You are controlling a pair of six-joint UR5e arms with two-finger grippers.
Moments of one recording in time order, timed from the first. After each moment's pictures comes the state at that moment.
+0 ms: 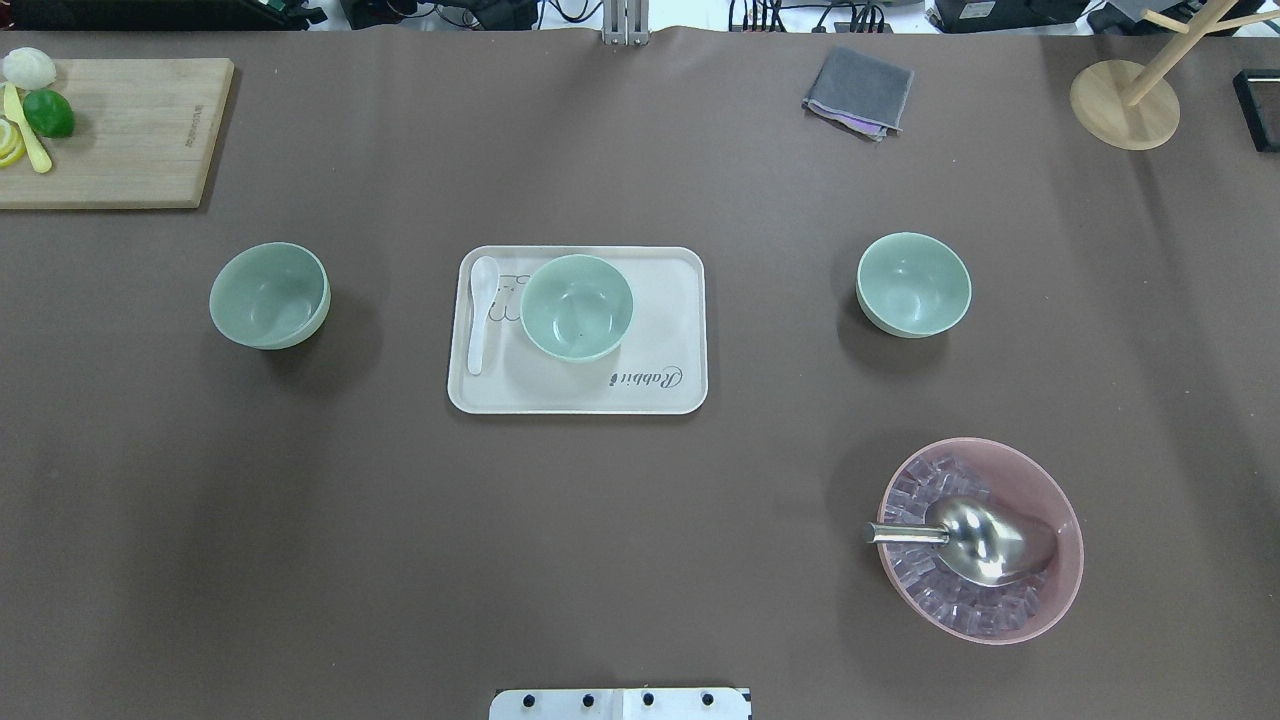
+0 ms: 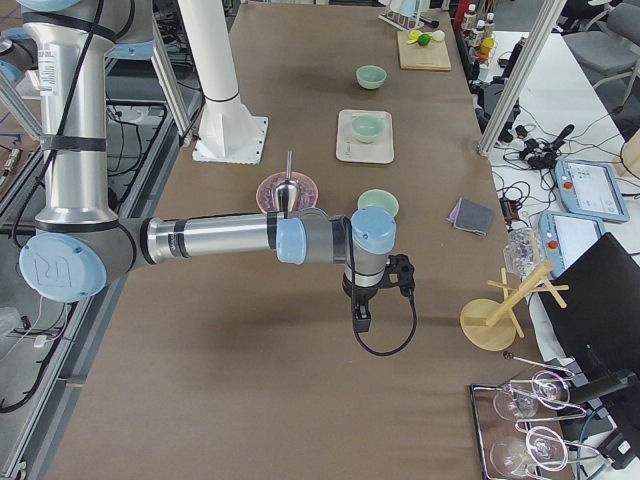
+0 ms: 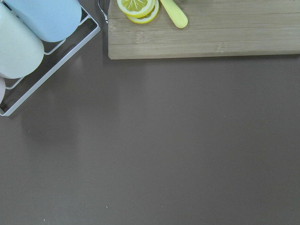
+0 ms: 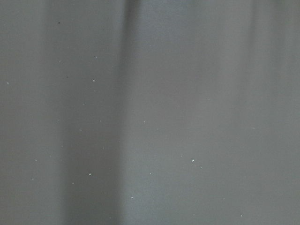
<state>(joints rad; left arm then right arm) -1.53 -1.57 -1.67 -1.62 -2.32 -0.11 1.53 -1.61 1.73 -1.66 2.32 -0.08</state>
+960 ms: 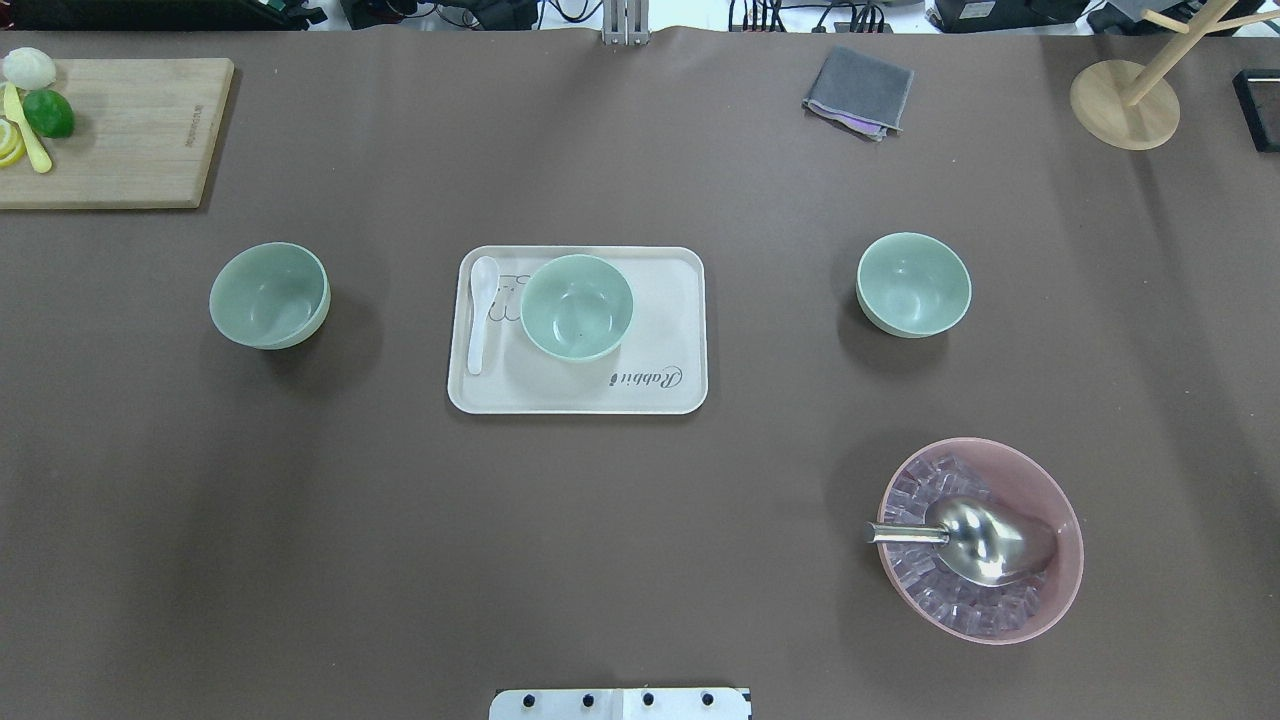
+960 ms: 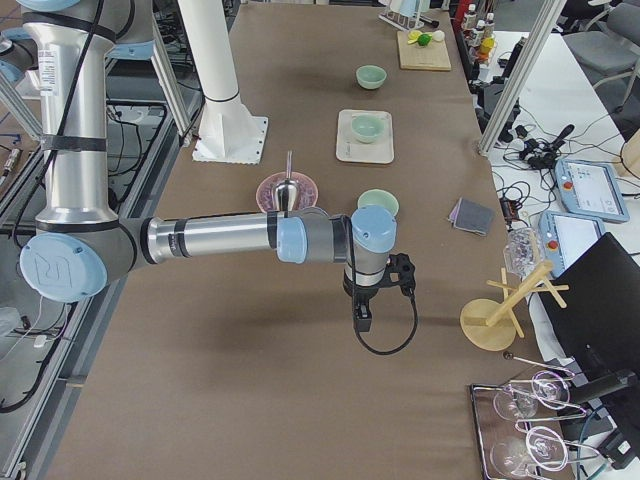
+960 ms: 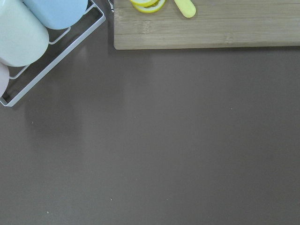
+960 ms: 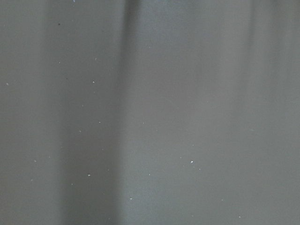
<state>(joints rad) -1.54 -1.55 -1.66 -1.62 -2.32 -0.11 1.53 -1.61 1.73 -1.66 2.31 -0.08</state>
